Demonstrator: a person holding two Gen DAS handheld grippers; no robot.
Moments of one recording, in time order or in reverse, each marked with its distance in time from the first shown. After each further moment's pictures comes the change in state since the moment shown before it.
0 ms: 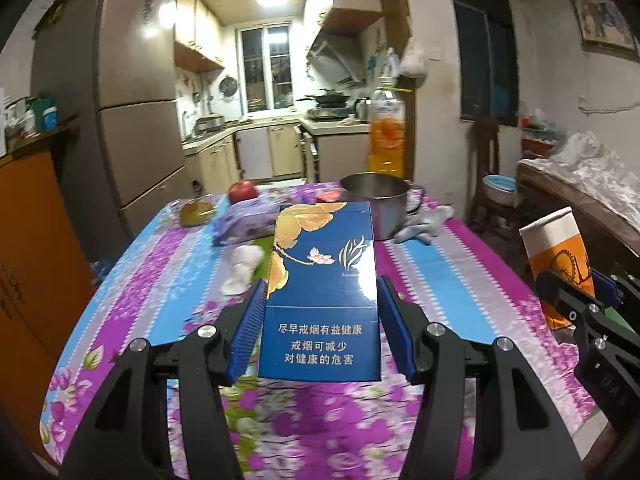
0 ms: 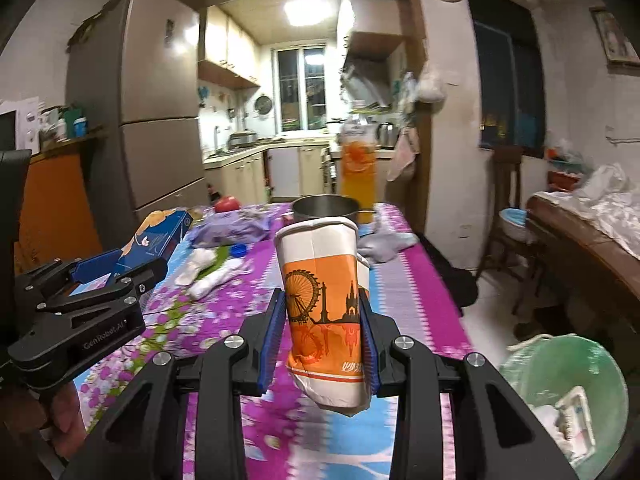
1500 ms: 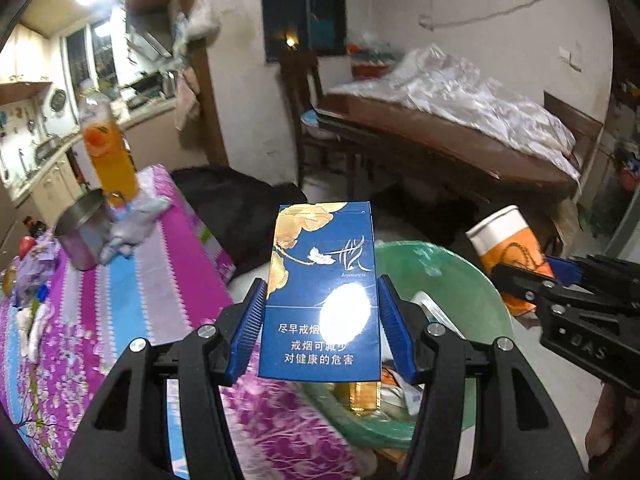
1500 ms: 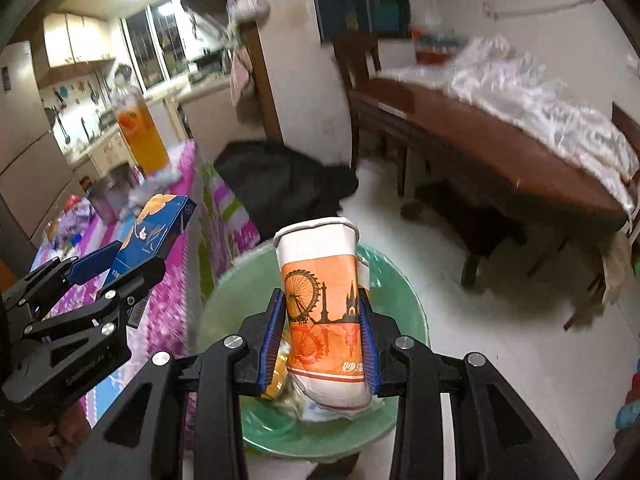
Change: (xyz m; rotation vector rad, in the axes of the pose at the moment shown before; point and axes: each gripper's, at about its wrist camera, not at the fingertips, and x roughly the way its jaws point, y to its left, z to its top) left arm 0.020 -0.328 0.002 0.311 0.210 -0.481; right arm -0.070 -0.367 -0.052 0.342 0.363 -0.308
